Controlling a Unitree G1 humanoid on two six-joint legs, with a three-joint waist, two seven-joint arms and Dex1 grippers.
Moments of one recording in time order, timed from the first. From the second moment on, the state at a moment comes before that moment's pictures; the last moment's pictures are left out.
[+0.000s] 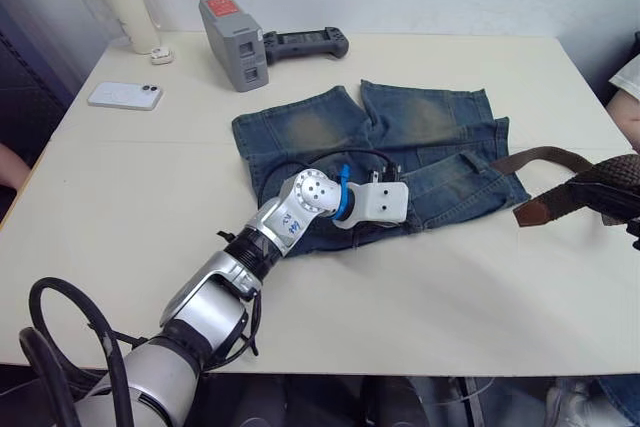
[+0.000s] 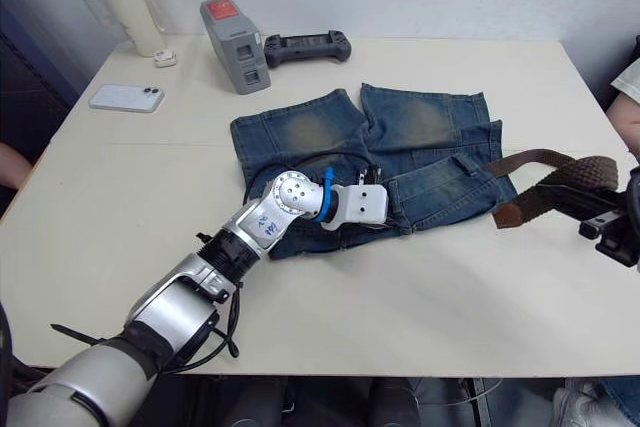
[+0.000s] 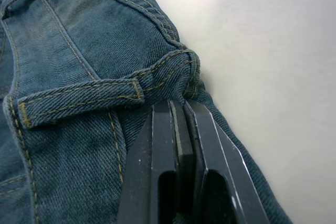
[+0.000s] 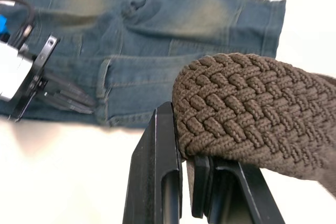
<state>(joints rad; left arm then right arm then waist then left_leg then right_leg) -0.97 0.18 -0.53 0.56 0.18 -0.08 -0.90 0.17 -1.17 -1.03 -0.54 1.37 1.12 0.29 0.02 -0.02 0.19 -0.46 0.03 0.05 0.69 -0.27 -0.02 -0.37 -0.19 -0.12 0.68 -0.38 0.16</state>
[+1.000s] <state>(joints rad) -0.93 0.64 -0.32 0.84 -0.08 -0.62 -1.50 -0.08 -0.99 -0.55 -0.60 1.63 0.92 -0.06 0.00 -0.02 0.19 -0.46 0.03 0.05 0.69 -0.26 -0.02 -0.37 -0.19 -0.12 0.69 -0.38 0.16</state>
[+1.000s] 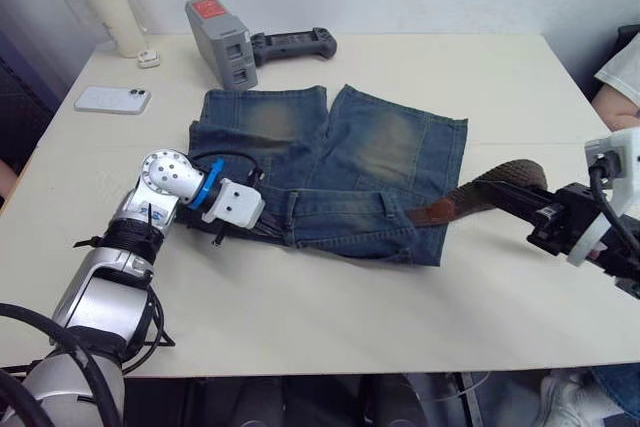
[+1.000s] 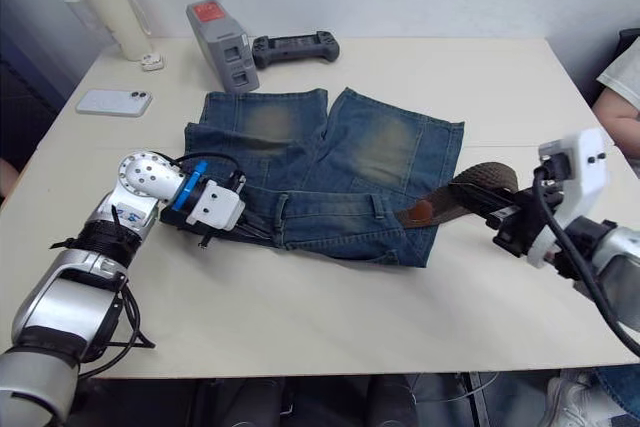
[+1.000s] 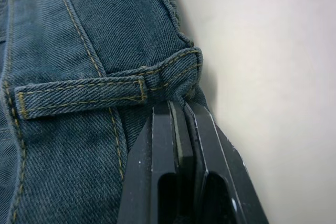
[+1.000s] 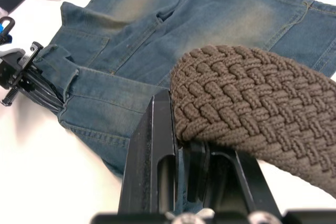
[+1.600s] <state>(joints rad) -0.85 0.93 -0.29 0.52 -0.34 0.03 -1.50 -0.20 -1.01 -0.40 -0.56 1.67 0.86 -0.11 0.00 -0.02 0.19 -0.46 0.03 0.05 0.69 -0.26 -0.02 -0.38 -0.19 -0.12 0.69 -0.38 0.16</state>
